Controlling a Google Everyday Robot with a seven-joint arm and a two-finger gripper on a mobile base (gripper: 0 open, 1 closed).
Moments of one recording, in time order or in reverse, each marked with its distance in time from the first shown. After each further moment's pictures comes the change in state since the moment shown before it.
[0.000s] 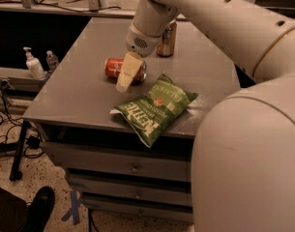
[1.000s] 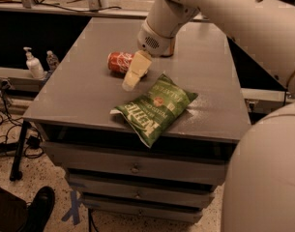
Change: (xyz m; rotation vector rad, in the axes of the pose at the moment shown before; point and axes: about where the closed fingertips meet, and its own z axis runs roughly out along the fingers) arm 0.020 0.004 -0.024 0.064 -0.060 0.084
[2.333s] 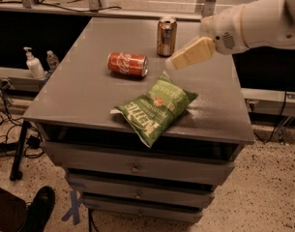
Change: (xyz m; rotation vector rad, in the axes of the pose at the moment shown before) arm 0.066 -0.005 -0.144 0.305 -0.554 0.115
